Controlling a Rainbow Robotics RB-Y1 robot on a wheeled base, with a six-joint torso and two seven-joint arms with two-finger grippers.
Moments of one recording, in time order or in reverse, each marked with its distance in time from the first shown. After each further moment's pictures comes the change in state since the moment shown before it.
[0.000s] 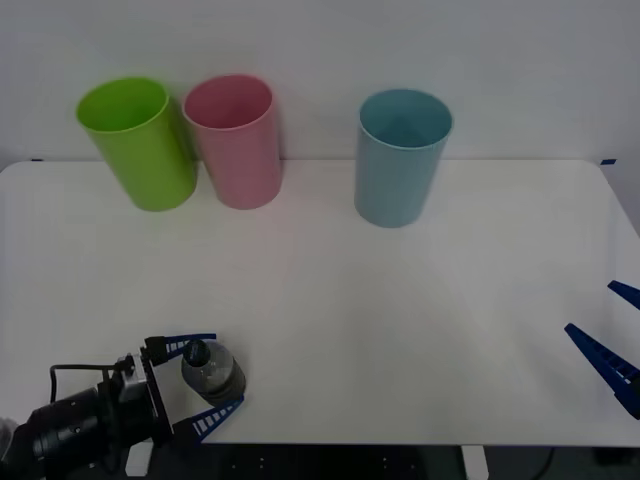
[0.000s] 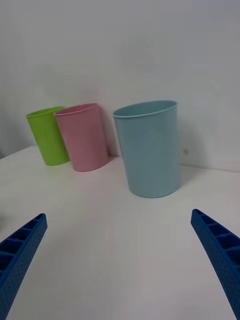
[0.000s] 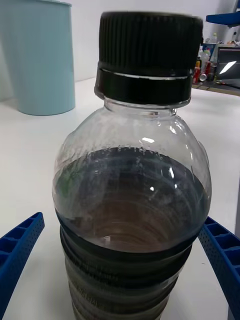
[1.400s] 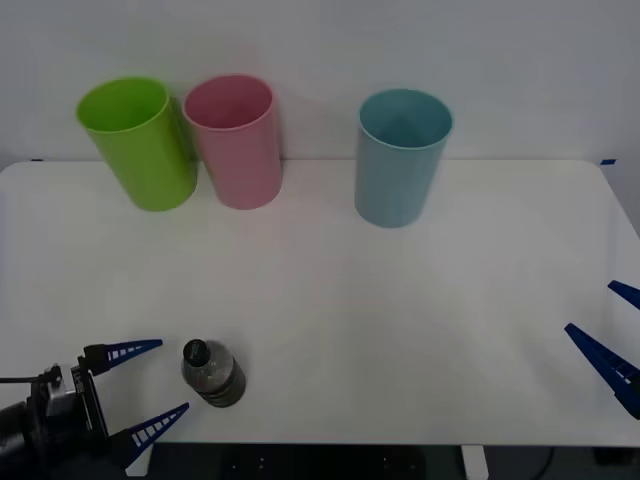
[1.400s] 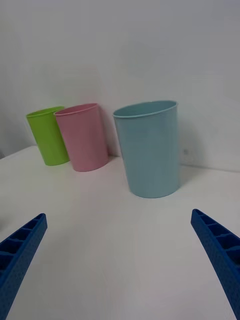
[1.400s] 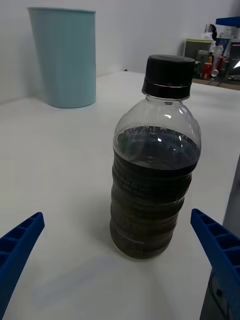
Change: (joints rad) right arm 0.000 0.000 0.000 0.000 0.000 0.000 0.000; left arm 0.075 0.172 0.002 0.000 0.174 -0.013 -0.008
